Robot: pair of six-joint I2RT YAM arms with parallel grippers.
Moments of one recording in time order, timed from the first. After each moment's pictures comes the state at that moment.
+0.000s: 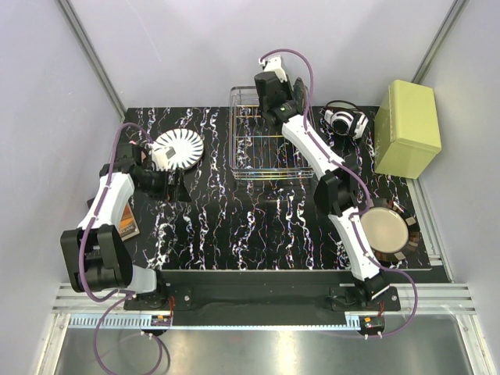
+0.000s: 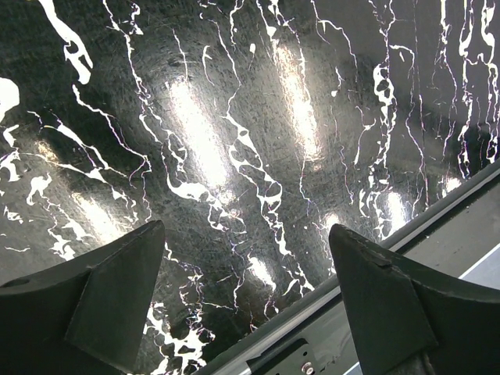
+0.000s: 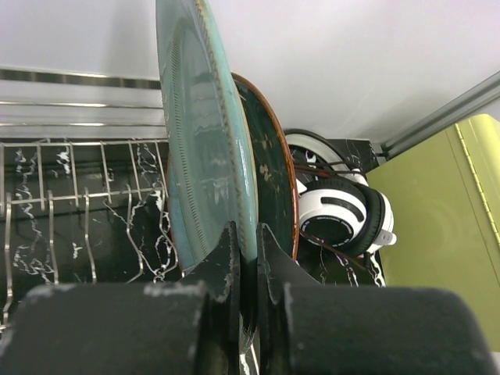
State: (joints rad) left arm 0.14 1.39 1.04 -0.85 0.63 0.24; right arm 0.55 2.48 2.58 -0.45 0.89 -0.15
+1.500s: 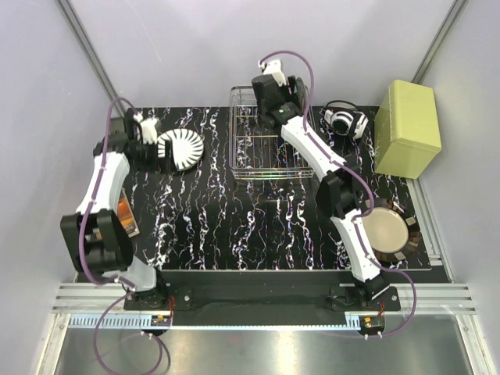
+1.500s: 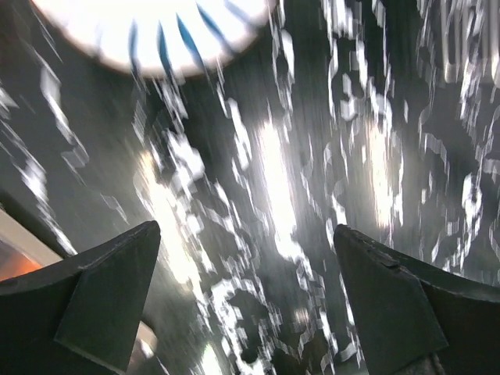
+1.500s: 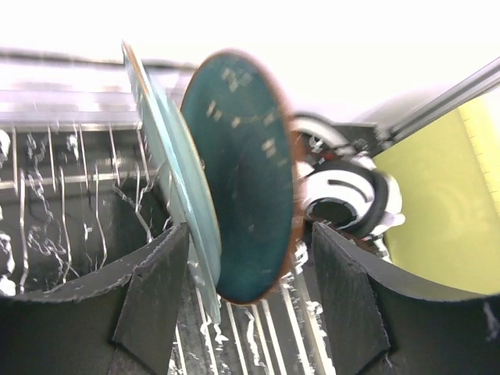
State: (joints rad) left arm 0.15 1.50 1.26 -0.77 0.36 0.17; right arm 0.56 2.43 2.46 -0.46 0.90 -0.07
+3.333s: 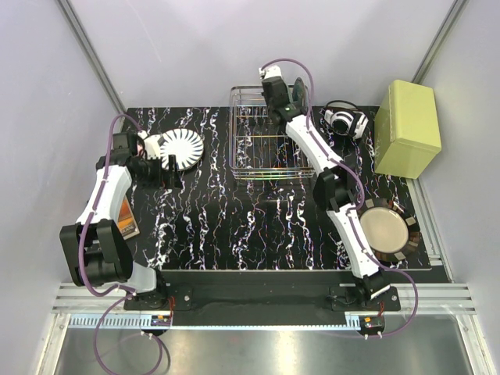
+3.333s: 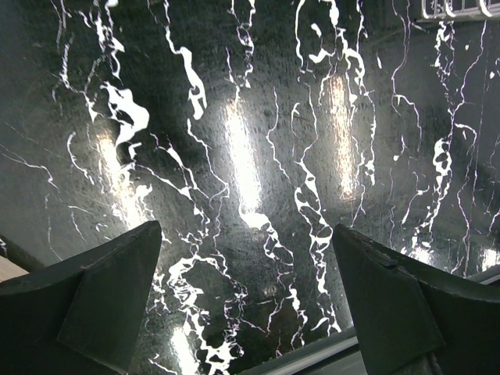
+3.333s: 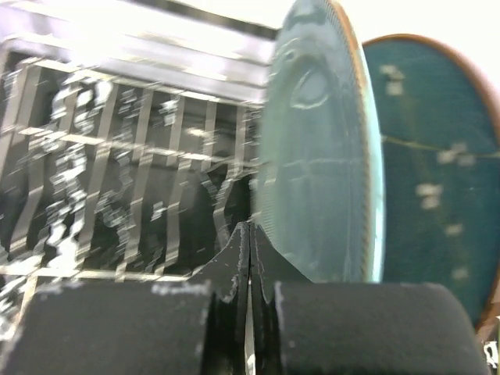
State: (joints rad) left arm 0.15 1.44 1.14 -0.77 0.44 0.13; right arm 0.49 2.62 2.68 -0.56 0.48 -0.08
